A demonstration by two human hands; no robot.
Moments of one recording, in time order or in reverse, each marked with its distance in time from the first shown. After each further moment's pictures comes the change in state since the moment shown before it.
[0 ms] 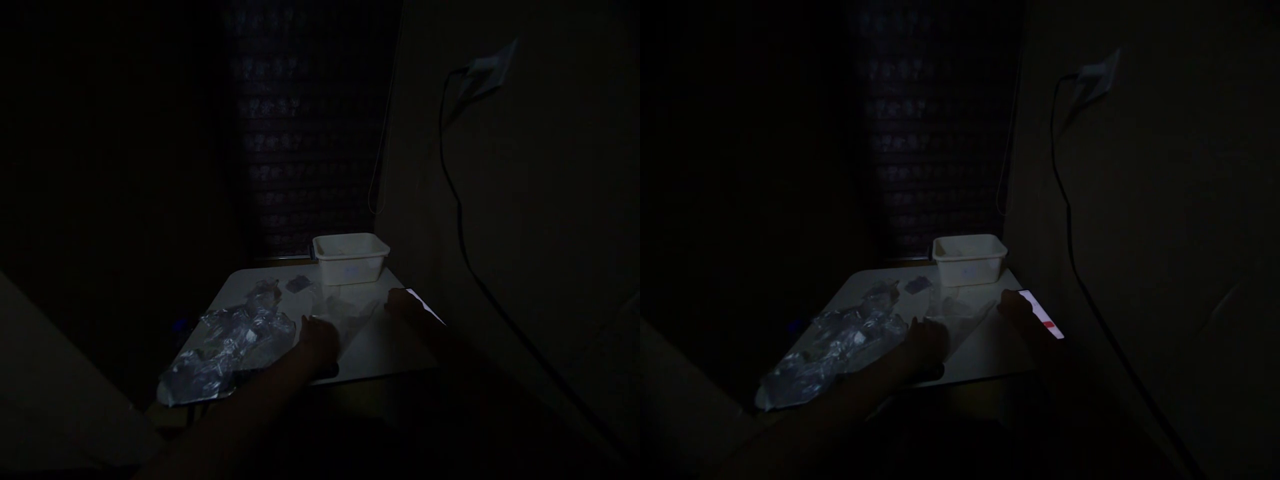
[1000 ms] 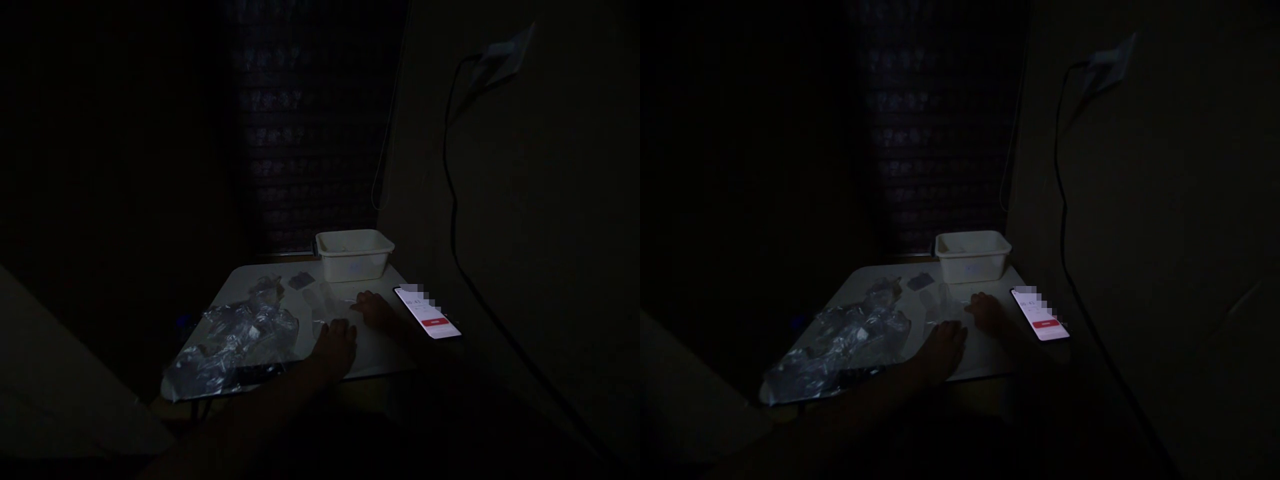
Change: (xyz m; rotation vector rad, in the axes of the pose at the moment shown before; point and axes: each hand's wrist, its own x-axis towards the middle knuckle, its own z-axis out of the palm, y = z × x) left_hand -0.001 0.017 0.029 -0.152 0.247 0.158; right_hand -0.008 -0.048 0.018 -0.123 0.006 -0.564
